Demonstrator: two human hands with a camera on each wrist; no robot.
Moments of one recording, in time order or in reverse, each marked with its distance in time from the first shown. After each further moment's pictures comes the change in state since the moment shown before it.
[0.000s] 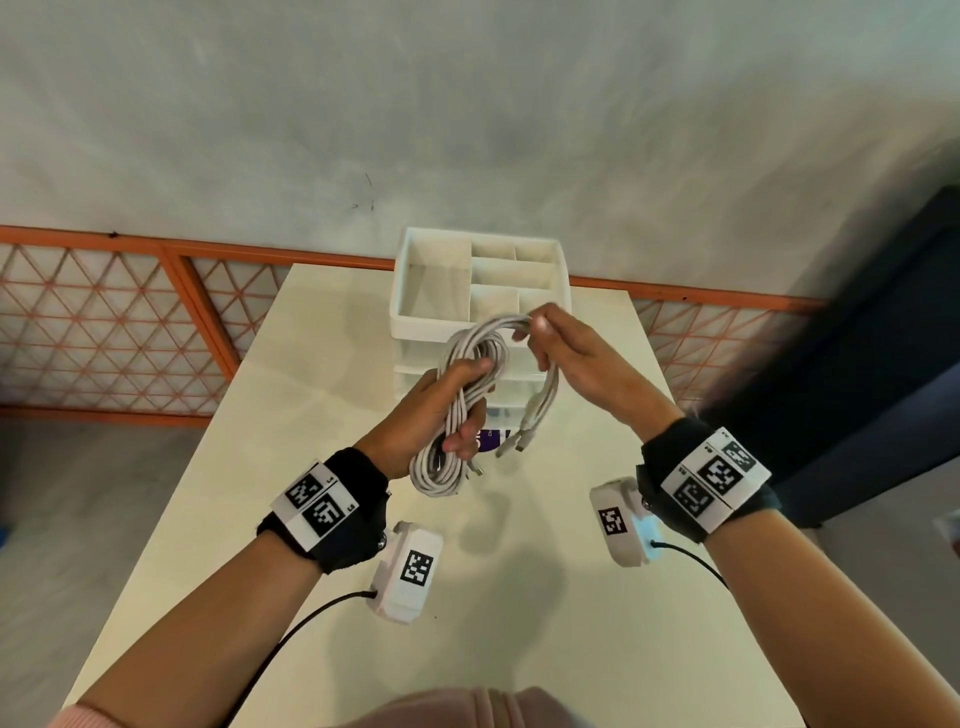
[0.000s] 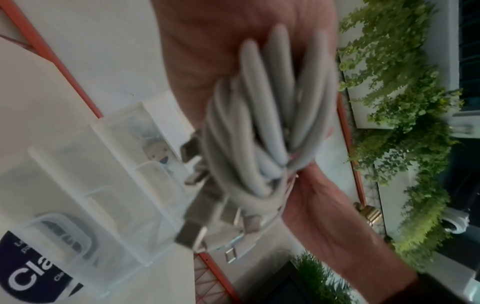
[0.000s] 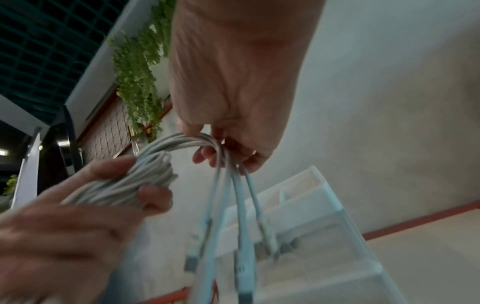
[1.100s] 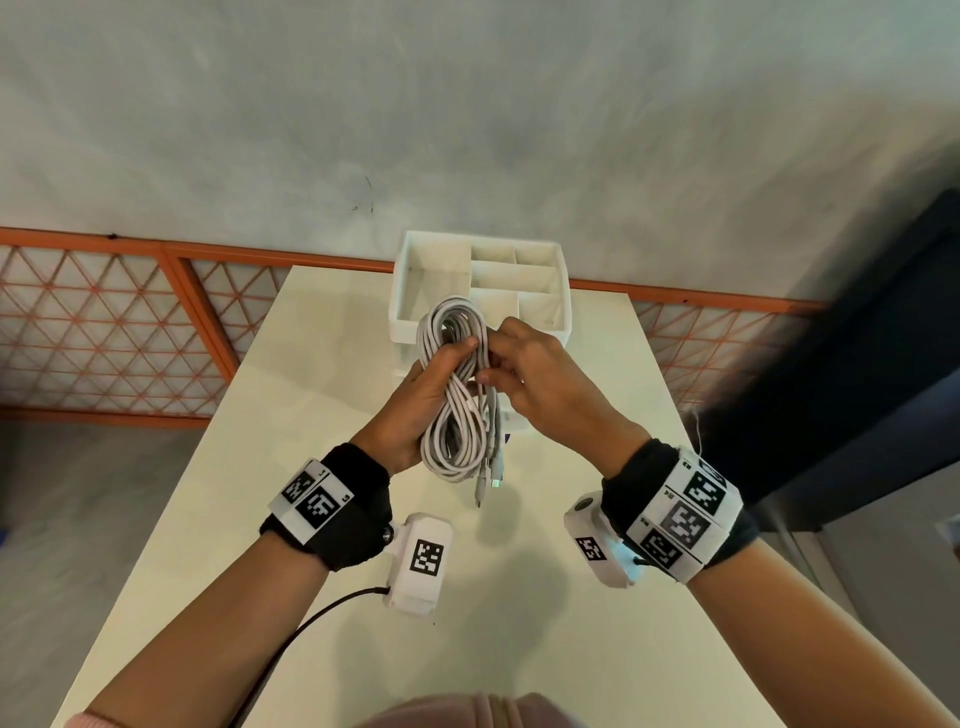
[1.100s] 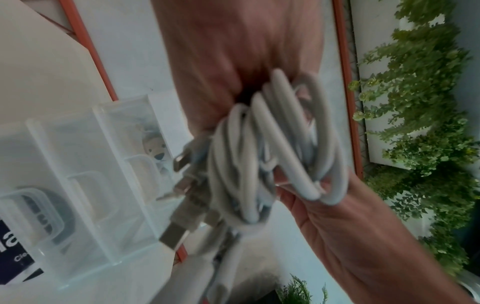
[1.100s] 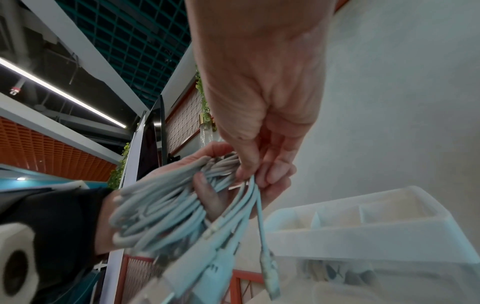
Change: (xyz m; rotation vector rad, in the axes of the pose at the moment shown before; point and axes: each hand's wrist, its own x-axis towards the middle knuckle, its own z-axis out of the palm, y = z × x) left_hand 0.010 0.007 0.001 -0.212 0.091 0.074; right_hand 0.000 -0.026 0.033 -0.402 -0.027 -0.168
